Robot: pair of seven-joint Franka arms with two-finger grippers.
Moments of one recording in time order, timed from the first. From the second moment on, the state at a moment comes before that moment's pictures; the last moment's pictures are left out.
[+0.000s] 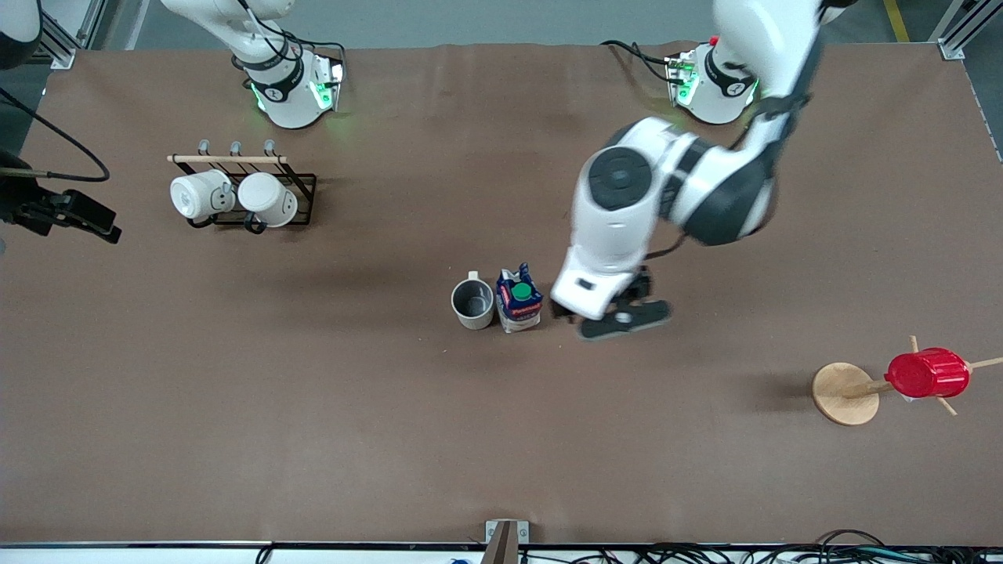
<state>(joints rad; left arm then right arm) -0.44 0.49 -0.15 -1.33 0.22 1.88 -0.85 -0.05 0.05 0.04 -1.52 -0.04 1.57 0.10</state>
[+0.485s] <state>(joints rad) -0.16 0.29 -0.15 -1.33 0.18 1.66 -0.32 -0.02 0.05 0.05 -1.52 -0.03 1.54 0.09</state>
